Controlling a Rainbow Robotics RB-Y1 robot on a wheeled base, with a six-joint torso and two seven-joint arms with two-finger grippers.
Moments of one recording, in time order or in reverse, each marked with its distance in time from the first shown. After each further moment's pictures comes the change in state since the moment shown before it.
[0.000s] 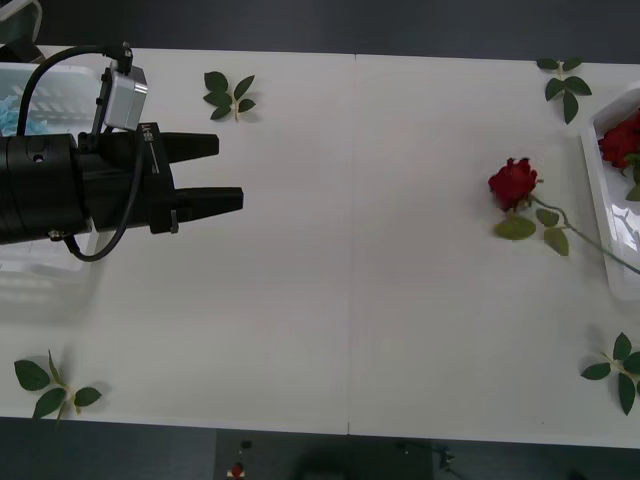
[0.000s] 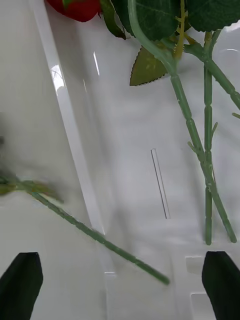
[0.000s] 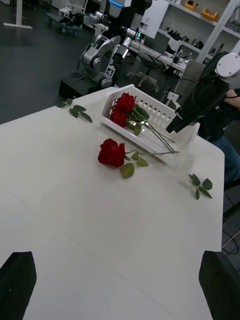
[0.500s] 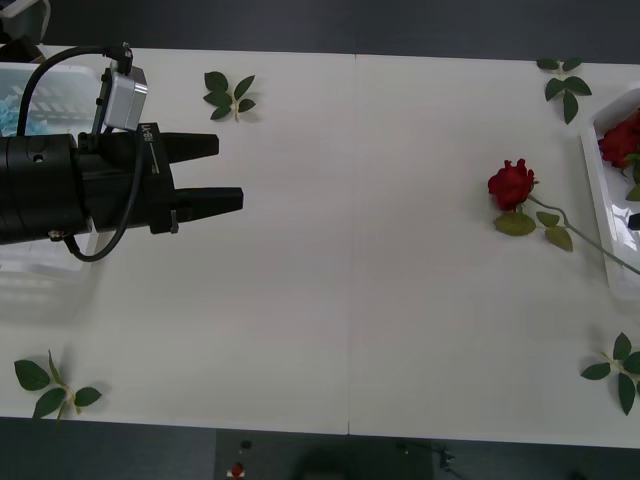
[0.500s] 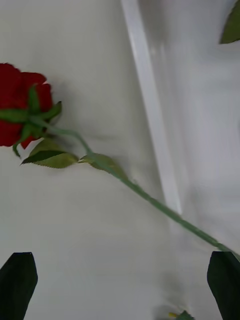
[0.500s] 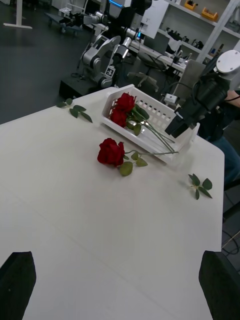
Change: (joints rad) right arm 0.000 0.000 0.000 -0.063 -0.143 0.090 0.001; left arm 0.000 0.000 0.000 0.000 0.000 0.000 0.000
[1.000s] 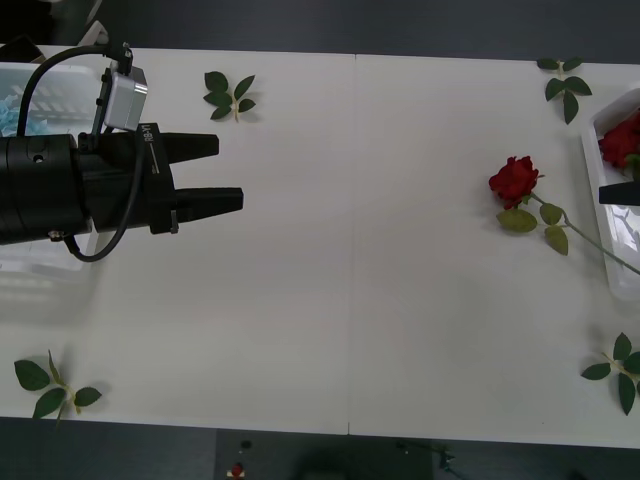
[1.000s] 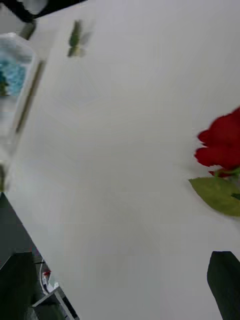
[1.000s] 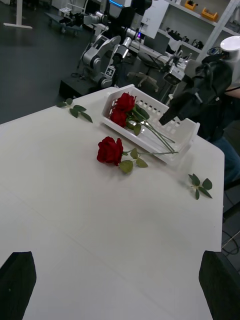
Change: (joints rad) right arm 0.000 0.000 -0.076 -0.094 -0.418 0.189 0.673; left arm 0.000 0.000 0.000 0.000 0.000 0.000 0.000
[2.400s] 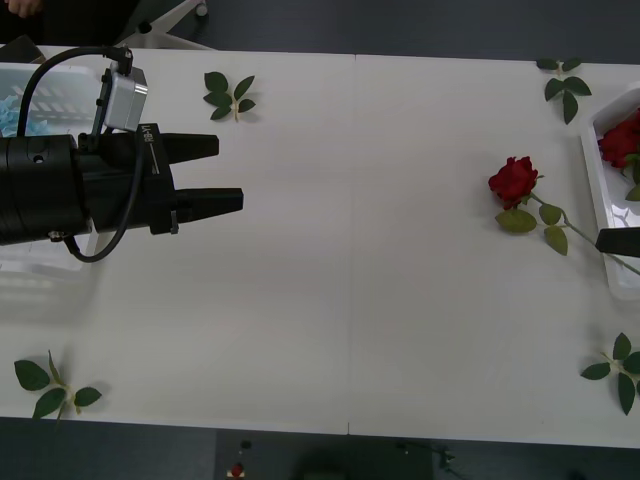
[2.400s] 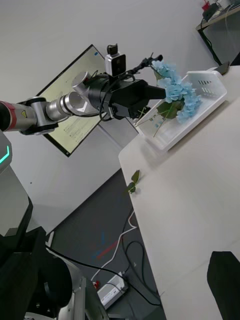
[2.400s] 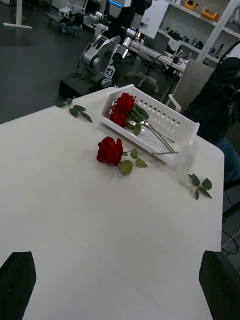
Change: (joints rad) right arm 0.599 0.146 -0.532 -0.541 -0.249 0.239 0.304; left arm 0.001 0.000 0.000 0.000 0.000 0.000 0.000
